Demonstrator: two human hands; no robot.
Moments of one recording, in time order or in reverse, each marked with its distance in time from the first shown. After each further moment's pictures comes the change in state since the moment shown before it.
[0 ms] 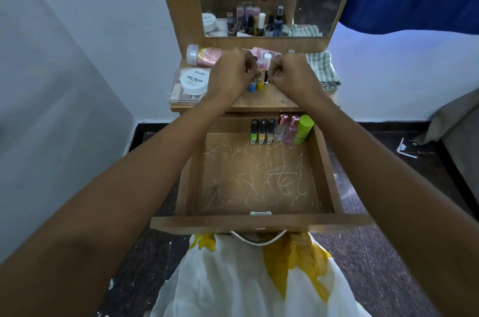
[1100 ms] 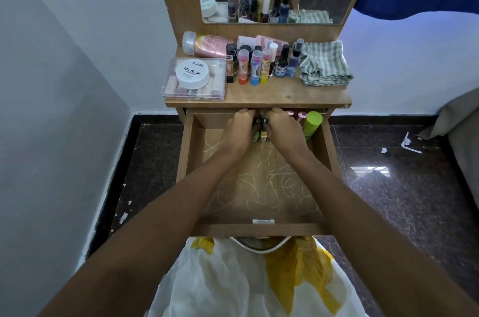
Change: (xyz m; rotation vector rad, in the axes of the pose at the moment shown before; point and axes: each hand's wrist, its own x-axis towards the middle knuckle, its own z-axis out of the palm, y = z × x) left_hand -0.060 -0.045 0.093 -0.007 -0.261 -0.133; right_hand -0.059 0.023 0.083 -0.256 -0.206 0.086
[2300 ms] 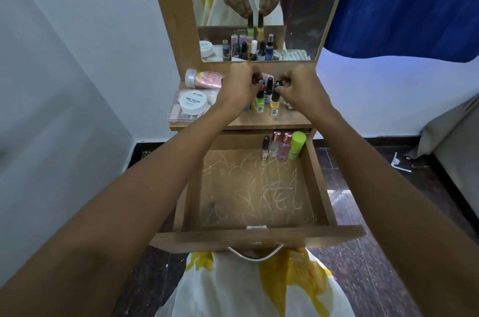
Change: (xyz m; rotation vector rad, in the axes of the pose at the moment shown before) left_hand 0.029 0.082 -0.112 -0.028 0.213 0.171; right_hand 0.015 -0.002 -0.134 0.290 0.256 -0.007
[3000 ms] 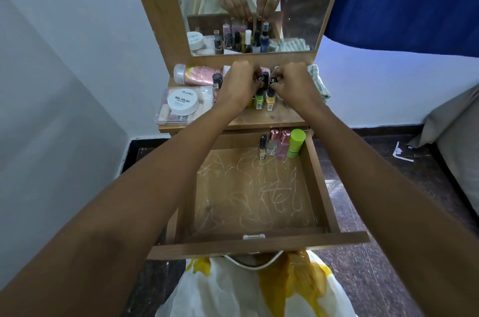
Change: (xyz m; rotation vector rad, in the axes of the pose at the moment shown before) left_hand 0.031 -0.012 0.038 0.066 -0.026 -0.001; right_hand 0.038 0.034 0.033 -0.099 0.012 0.027
